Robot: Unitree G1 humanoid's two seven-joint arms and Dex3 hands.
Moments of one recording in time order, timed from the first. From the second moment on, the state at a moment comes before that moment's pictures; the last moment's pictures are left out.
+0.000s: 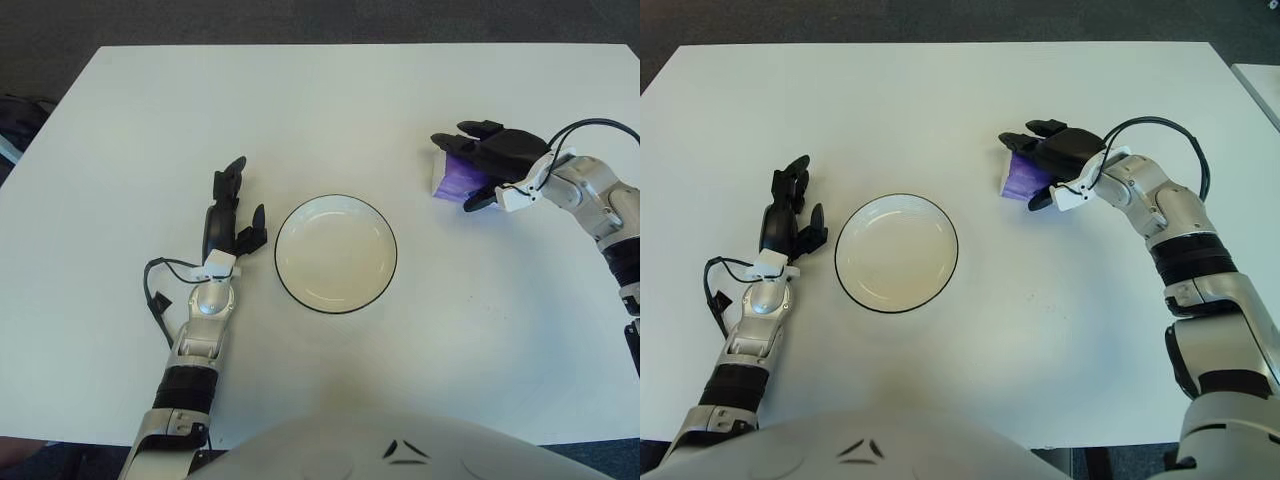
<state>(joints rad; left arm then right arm) -0.01 0.12 0.01 0.19 0.18 -0.45 0.20 -0.67 -0.81 0.33 0.46 -0.81 -0.52 0.25</state>
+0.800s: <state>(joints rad) 0.00 0.12 0.01 0.18 0.17 -0.44 0.19 -0.69 -0.81 0.31 0.52 -0.80 -0.43 0.20</state>
